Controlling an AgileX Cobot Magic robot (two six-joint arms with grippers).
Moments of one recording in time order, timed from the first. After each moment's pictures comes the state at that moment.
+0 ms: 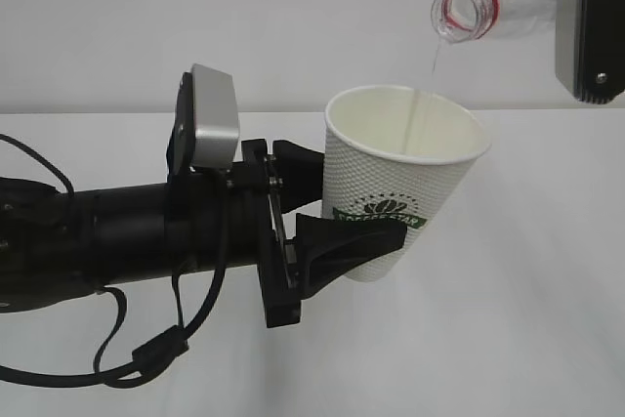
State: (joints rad) left arm -0.66 1.78 -0.70 0.83 -1.13 -0.43; right arm 0.25 1.19 -0.87 -1.25 -0.04 -0.47
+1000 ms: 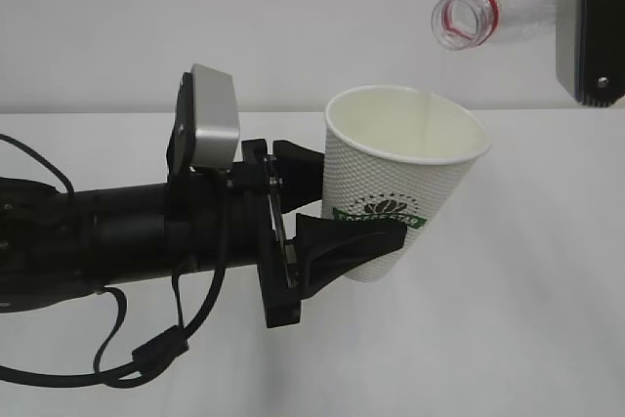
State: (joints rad) left arm -0.66 1.78 -0.70 0.83 -1.13 -0.43; right arm 0.25 1.19 -0.87 -1.27 -0.04 -0.47
